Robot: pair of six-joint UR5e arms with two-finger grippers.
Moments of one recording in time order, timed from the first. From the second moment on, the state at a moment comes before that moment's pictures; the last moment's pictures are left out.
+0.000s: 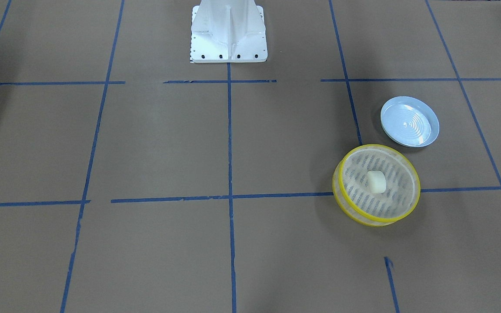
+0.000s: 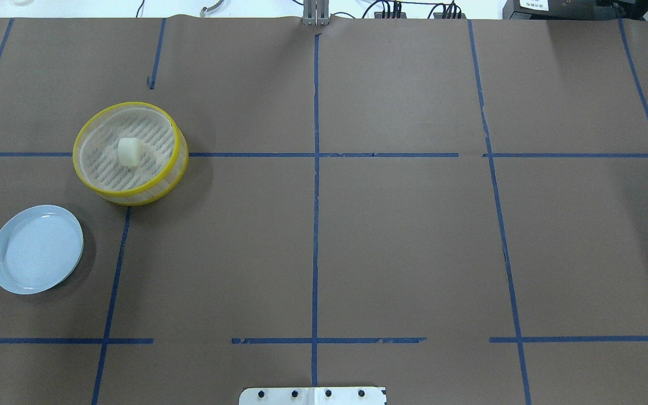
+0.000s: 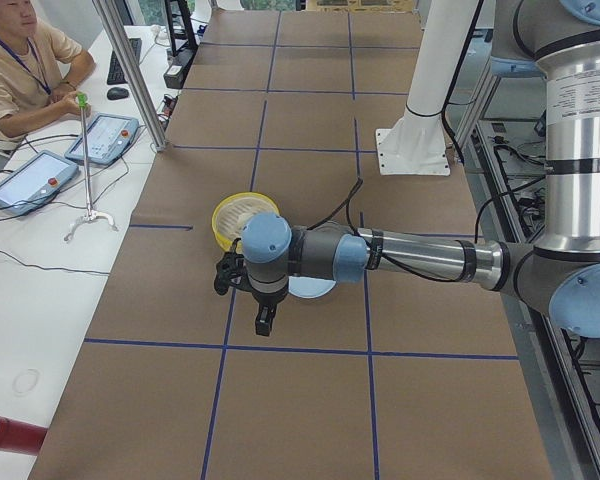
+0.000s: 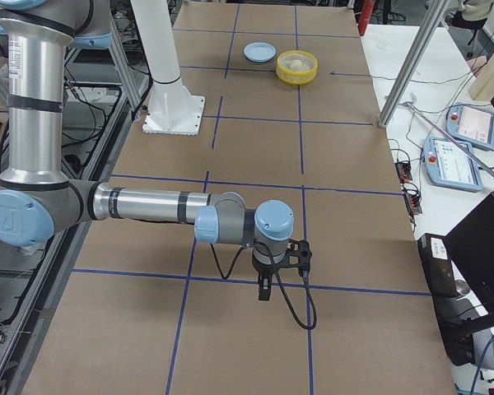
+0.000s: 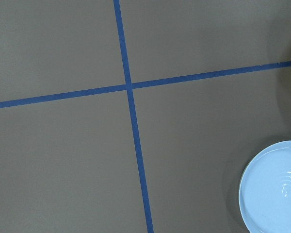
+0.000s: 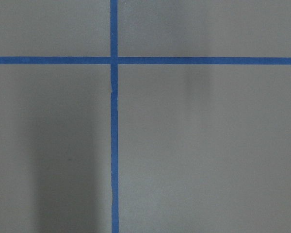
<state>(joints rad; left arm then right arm) -1.57 -1.46 -1.79 -1.56 -2.41 0.08 1.57 -1.68 1.65 -1.57 2.29 0.01</state>
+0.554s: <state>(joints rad) -1.57 -1.46 -1.79 -1.56 -2.41 0.08 1.57 -1.68 1.65 -1.57 2.29 0.01</state>
